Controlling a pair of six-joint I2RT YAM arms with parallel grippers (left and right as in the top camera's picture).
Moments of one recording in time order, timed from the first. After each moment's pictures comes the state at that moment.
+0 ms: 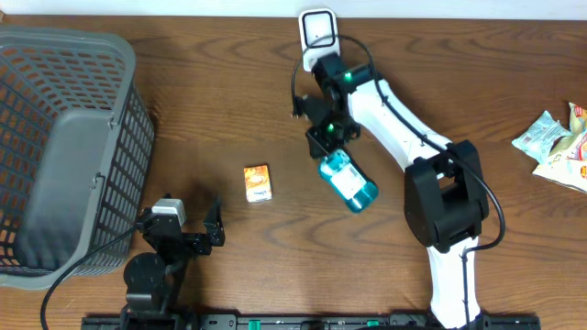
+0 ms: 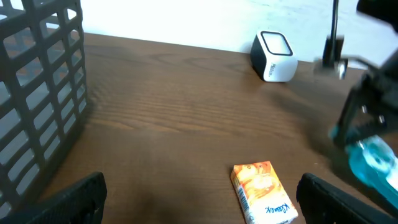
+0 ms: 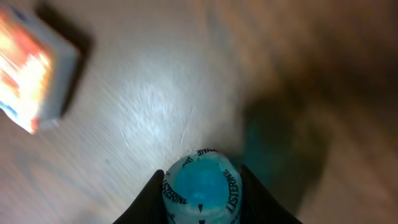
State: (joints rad) left arm -0.06 0.01 0.10 -0.33 0.10 -0.16; right arm 0.46 2.21 1.85 -1.12 -0.28 -0.28
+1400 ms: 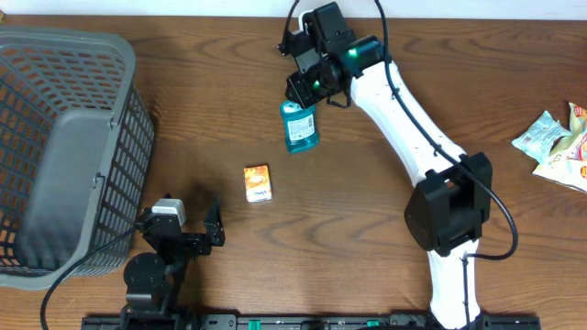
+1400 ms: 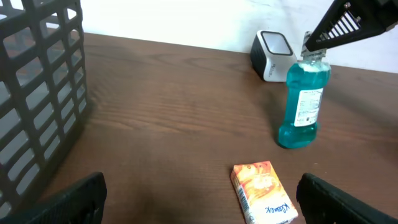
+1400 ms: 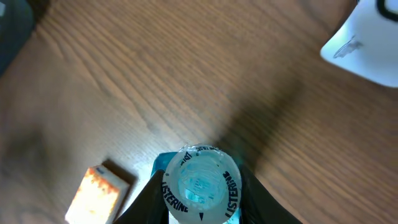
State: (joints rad) left arm -0.06 0.01 0.10 -0.33 0.10 -0.16; right arm 0.49 2.19 2.08 -0.94 -0.24 -0.06
